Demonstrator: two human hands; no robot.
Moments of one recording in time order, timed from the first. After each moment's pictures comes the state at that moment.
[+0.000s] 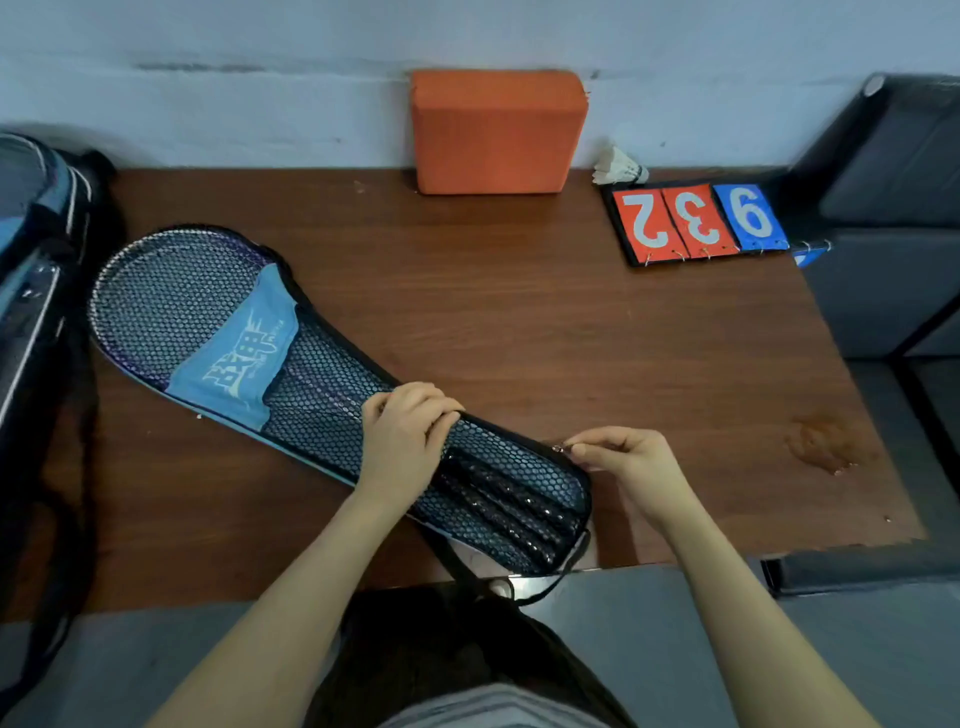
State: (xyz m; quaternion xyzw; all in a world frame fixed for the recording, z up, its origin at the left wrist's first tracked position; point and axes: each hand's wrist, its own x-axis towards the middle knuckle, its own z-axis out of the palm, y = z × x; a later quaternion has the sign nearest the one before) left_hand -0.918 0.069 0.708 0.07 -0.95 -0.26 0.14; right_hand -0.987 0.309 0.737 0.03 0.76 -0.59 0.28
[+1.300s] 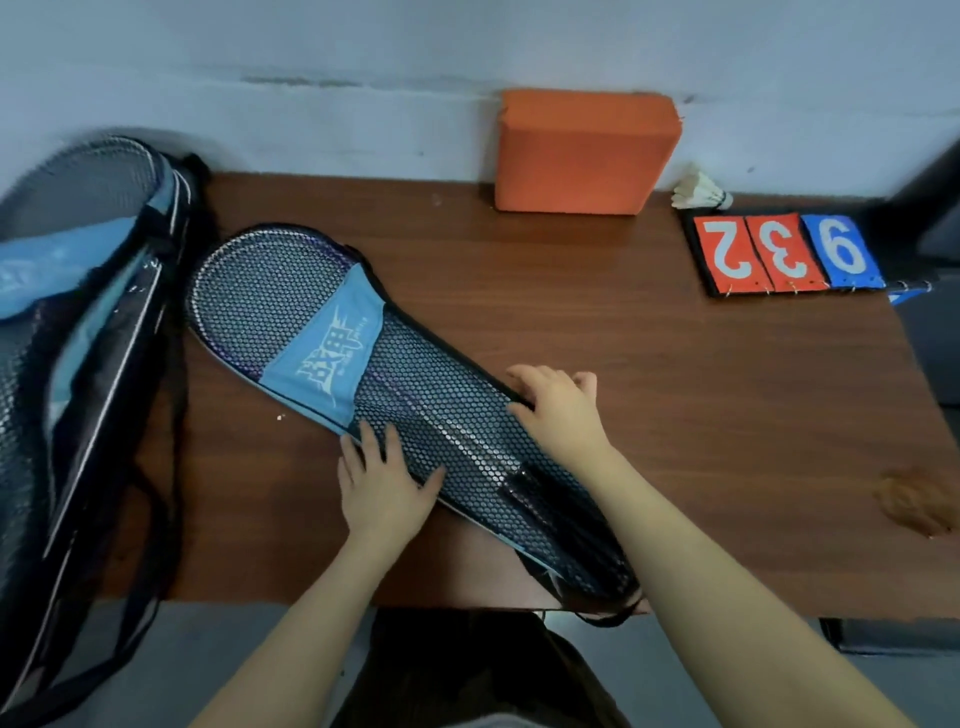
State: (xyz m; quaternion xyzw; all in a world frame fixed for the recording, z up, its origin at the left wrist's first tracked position) left_hand -0.871 0.003 0.675 0.33 -0.92 -0.16 -0.13; right_hand -1.022 0.150 0.718 -0.30 0.93 -0.17 0.12
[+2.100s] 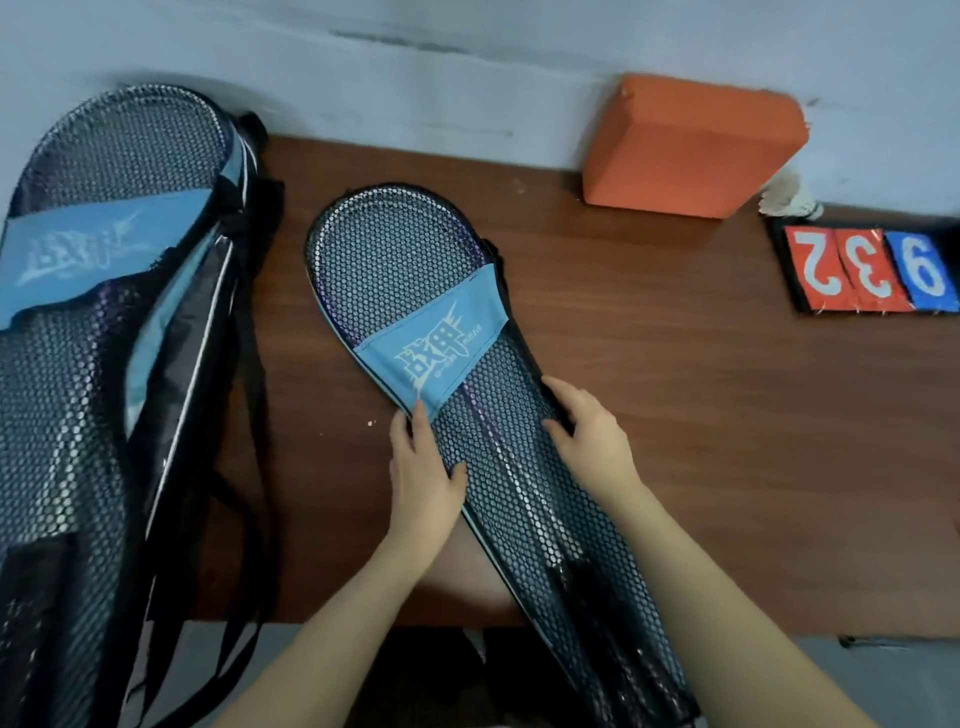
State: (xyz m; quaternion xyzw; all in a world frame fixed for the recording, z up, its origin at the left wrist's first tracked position) left_hand -0.857 -0.083 0.680 0.33 -0.86 -0.40 -0.02; right_hand -0.975 0.065 0.702 -0.20 0.93 -0.26 0.19
